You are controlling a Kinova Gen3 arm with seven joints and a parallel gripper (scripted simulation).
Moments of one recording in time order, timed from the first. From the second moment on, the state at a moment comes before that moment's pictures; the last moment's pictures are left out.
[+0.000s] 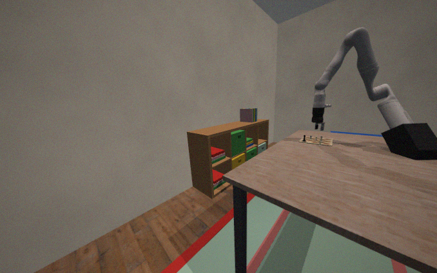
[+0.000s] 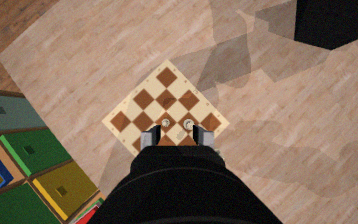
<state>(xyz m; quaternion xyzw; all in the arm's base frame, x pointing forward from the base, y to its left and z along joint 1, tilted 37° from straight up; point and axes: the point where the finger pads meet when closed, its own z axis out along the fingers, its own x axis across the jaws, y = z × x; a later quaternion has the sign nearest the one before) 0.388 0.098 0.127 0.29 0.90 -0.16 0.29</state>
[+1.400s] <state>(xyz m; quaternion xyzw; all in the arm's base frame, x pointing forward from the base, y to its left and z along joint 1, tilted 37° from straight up) 0.368 0.170 0.078 -0.45 0.83 -0.31 0.09</state>
